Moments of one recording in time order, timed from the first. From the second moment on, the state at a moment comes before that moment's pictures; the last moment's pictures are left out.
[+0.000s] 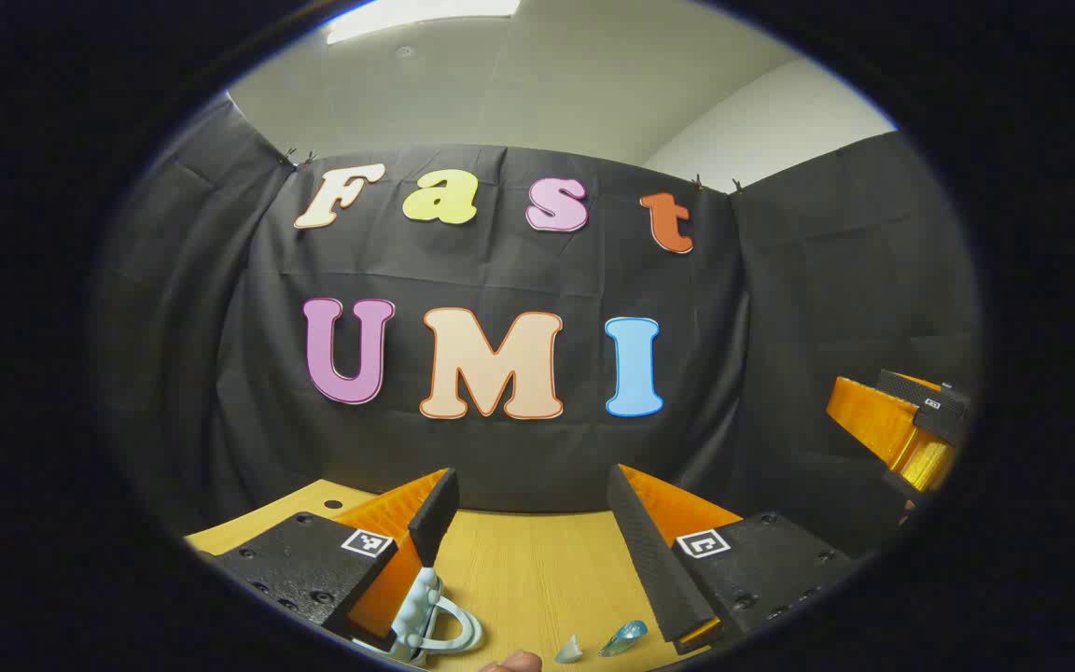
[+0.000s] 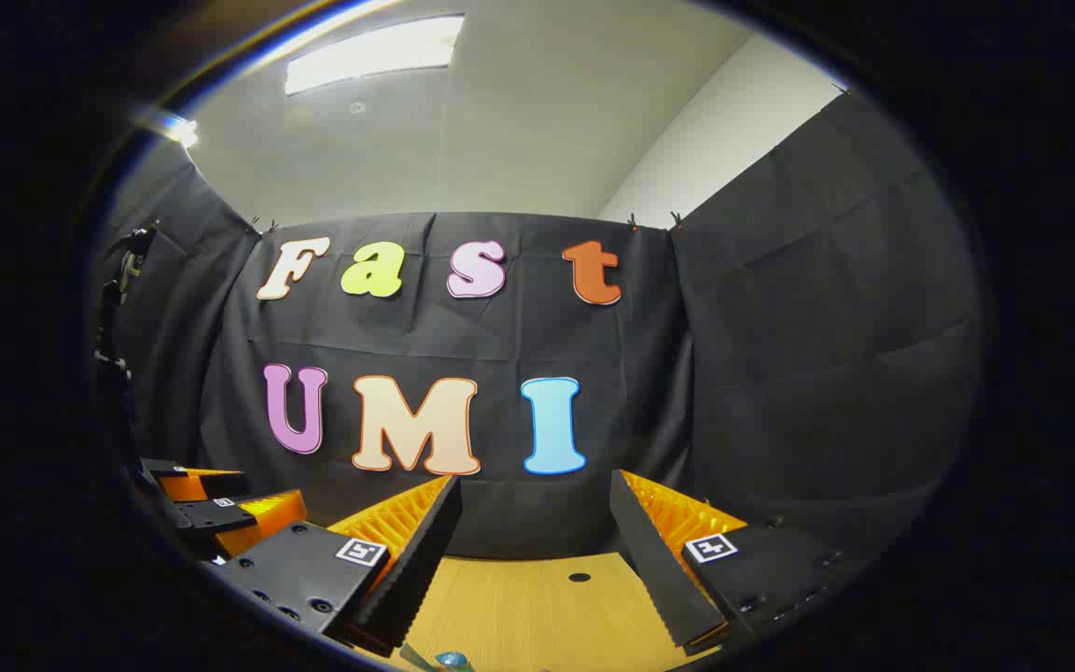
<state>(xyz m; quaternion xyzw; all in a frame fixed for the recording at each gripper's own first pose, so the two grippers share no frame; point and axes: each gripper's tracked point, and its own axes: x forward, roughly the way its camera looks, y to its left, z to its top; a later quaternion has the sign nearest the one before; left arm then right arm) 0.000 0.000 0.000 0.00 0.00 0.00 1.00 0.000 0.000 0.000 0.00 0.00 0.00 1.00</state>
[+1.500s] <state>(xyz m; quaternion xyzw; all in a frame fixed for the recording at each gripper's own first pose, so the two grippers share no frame) 0.009 0.080 -0.344 0.01 0.44 0.10 0.89 0.091 -0.036 -0.142 -0.01 0.15 0.00 0.99</state>
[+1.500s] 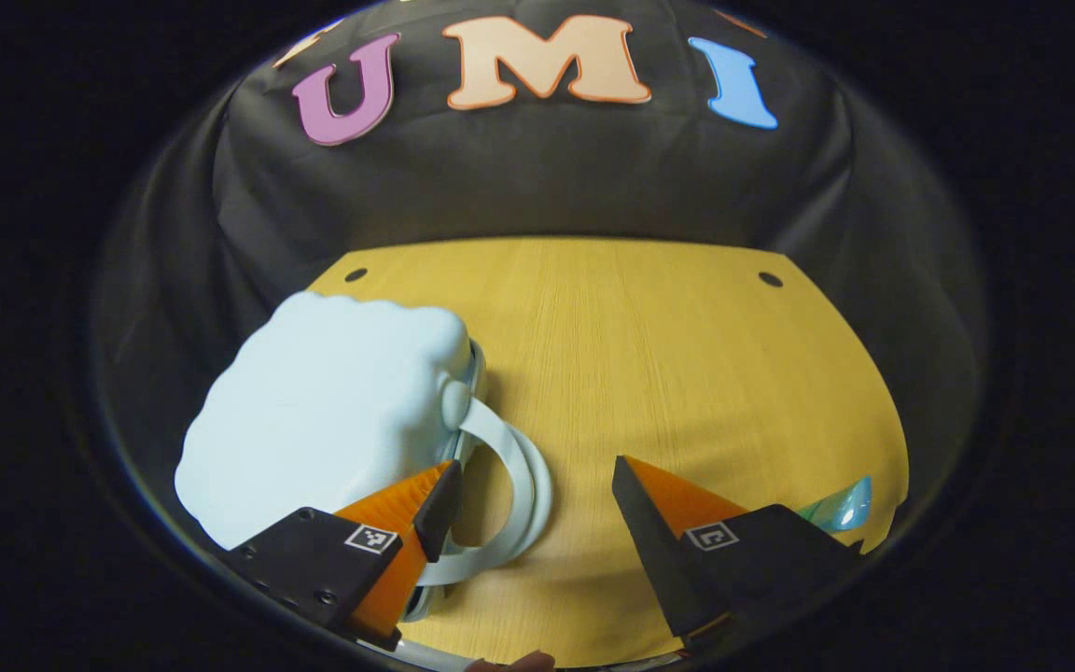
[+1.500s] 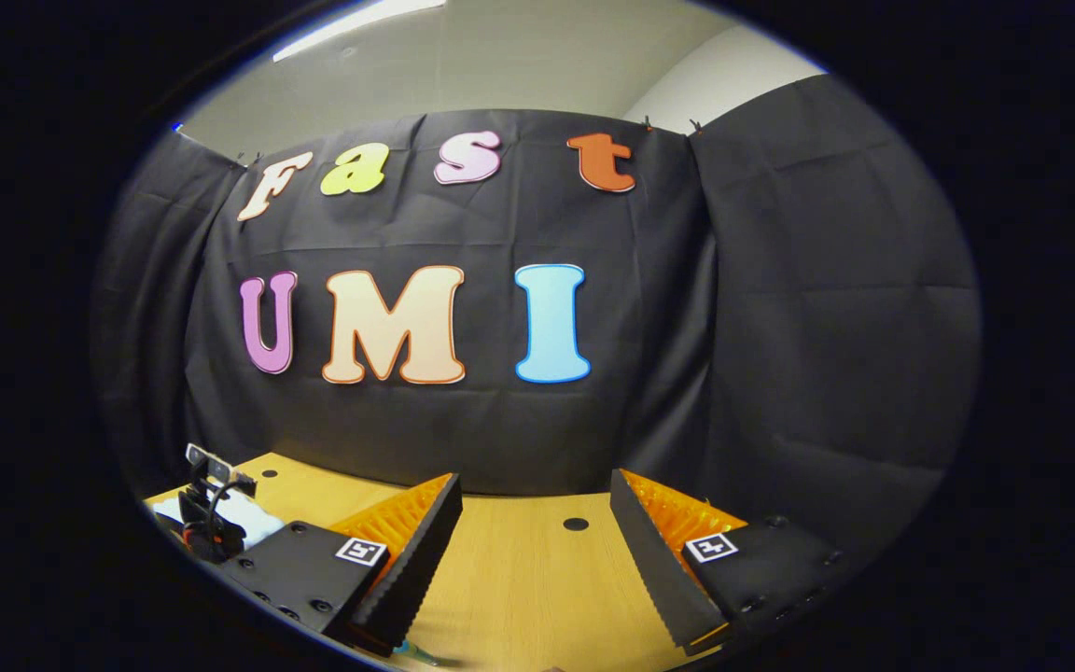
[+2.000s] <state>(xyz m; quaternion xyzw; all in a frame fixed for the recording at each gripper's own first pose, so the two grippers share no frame) 0.000 0.072 -0.387 -0.01 0.51 0.06 0.86 0.083 -0.035 -0.141 -0.04 0.14 0.01 0.99</state>
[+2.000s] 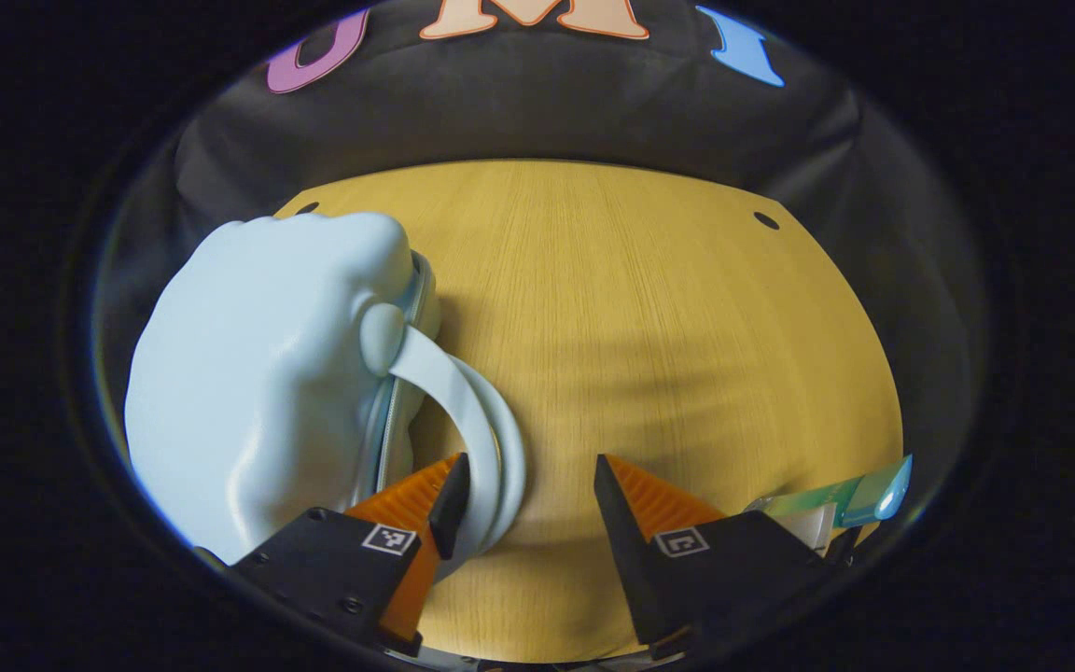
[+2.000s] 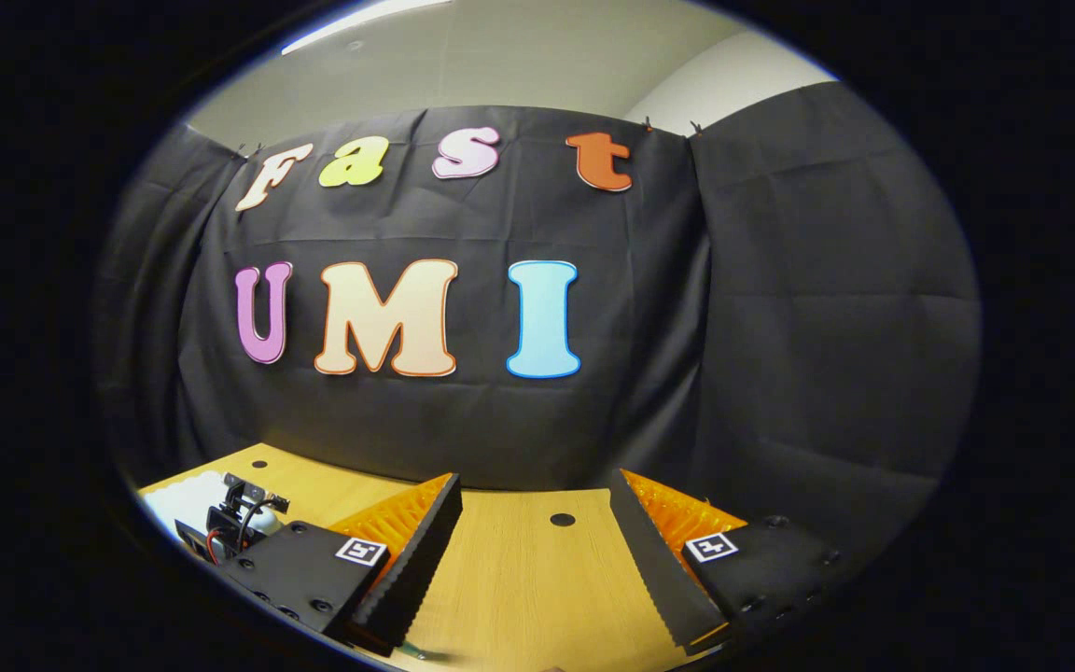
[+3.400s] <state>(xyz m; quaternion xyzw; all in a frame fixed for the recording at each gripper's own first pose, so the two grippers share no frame) 0.015 0.115 -0.224 -0.04 0.42 -0.01 0.91 0.074 0.001 -0.140 -0.01 0.12 0.04 0.99</state>
